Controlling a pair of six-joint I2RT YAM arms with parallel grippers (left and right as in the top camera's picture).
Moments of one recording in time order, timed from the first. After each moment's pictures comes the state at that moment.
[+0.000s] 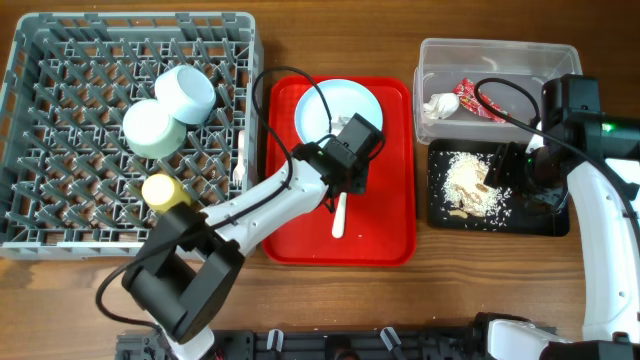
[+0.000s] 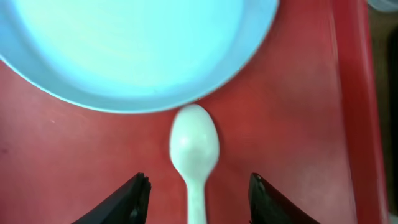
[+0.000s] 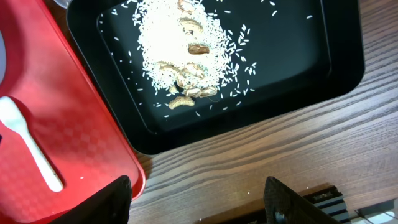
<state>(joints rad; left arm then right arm) -0.76 1.84 1.23 -0.54 -0.12 -0.54 -0.12 1.39 1.32 -1.39 0.01 0.32</state>
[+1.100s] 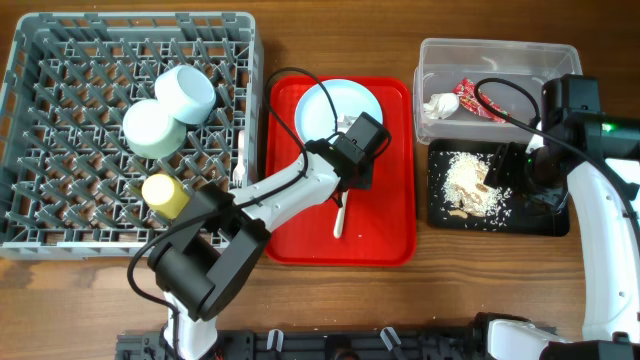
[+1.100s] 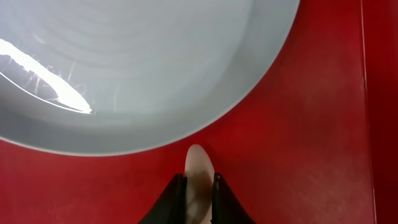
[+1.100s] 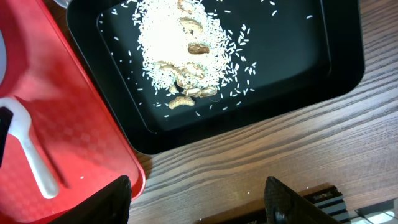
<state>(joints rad) -0.76 1.97 1.28 -0.48 -0.10 -0.56 -0.12 1.39 1.32 -1.39 0.01 0.32</state>
